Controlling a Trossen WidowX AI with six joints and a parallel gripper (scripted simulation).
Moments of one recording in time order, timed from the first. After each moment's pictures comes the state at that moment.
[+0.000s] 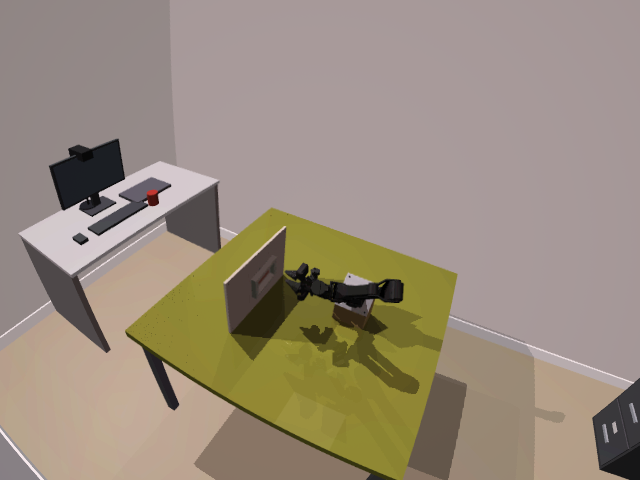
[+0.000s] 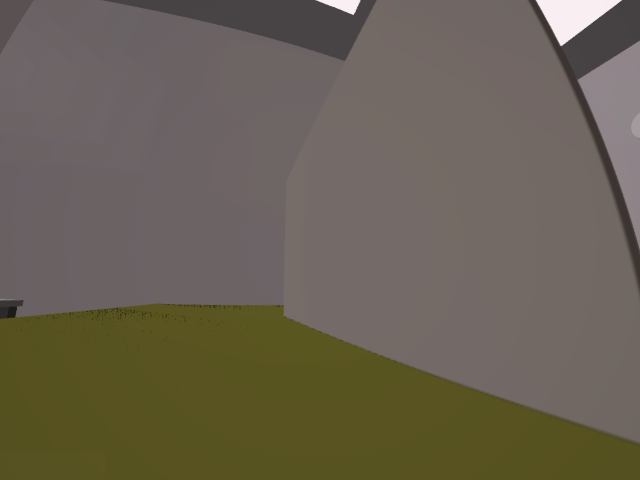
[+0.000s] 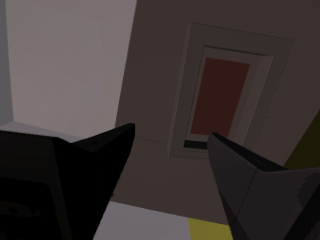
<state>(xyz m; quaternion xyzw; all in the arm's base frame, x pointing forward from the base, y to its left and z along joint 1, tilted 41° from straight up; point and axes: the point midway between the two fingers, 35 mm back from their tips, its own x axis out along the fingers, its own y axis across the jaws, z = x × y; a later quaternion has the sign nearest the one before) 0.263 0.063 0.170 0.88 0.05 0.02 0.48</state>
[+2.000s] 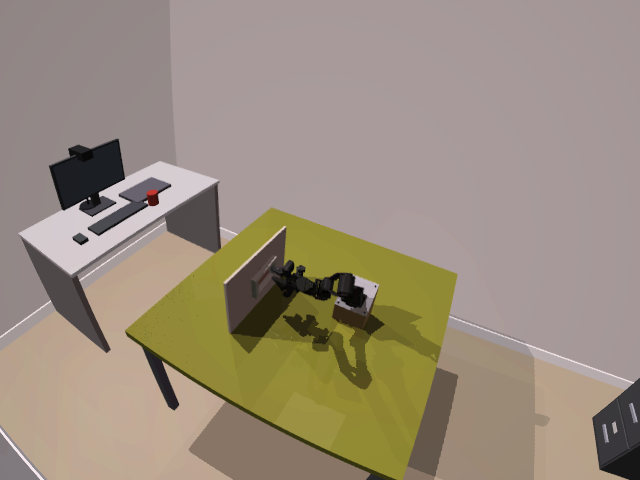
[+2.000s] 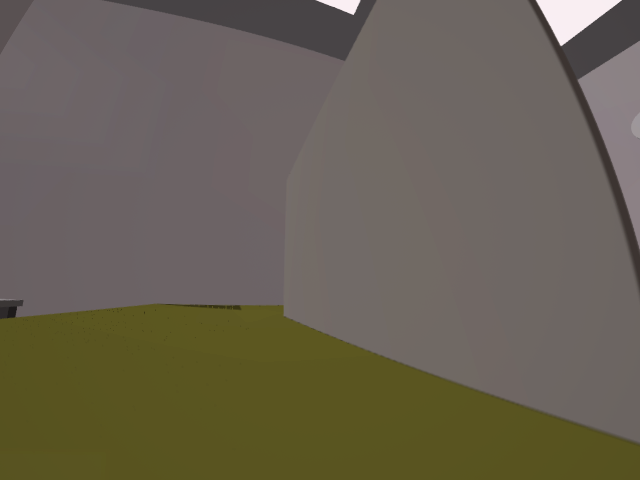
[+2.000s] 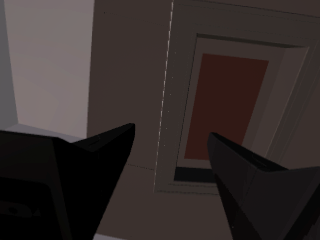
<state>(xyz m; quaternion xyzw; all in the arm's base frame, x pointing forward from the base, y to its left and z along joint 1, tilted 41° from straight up) 0.333 0.079 0.151 0.88 0.04 0.03 0.47</state>
